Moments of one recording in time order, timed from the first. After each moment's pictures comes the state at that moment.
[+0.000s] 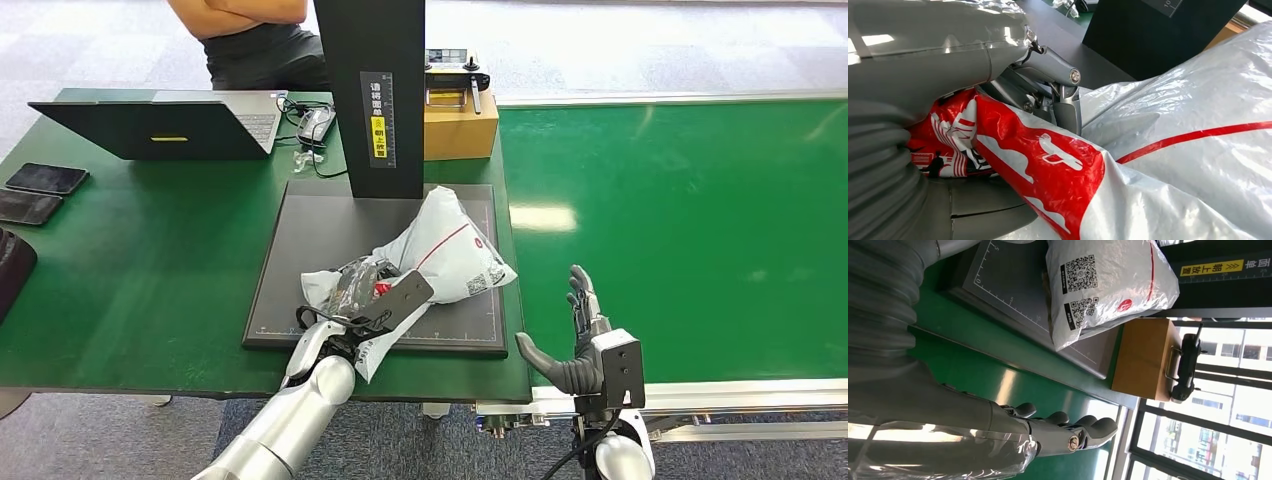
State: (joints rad) left arm -0.44 -0.30 -0.33 -0.65 -0.97 0.32 0.01; right arm 0.03 0.16 -0.09 -1.58 0.25 0.06 -0.39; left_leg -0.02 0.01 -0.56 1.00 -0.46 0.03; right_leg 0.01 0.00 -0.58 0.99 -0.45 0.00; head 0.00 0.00
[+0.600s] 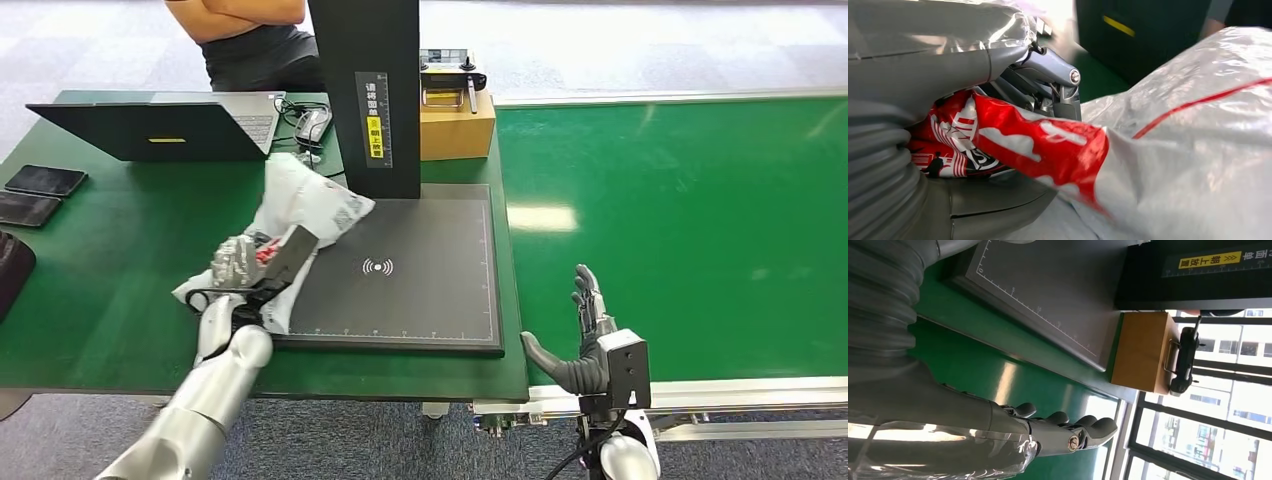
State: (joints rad) left arm -0.53 -0.09 -0.10 -0.62 -1.11 0.54 0.15; right arm 0.04 0.16 -0.10 -1.59 0.25 0.07 -0.39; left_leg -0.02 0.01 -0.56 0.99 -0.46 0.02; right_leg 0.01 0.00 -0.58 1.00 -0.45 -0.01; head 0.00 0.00
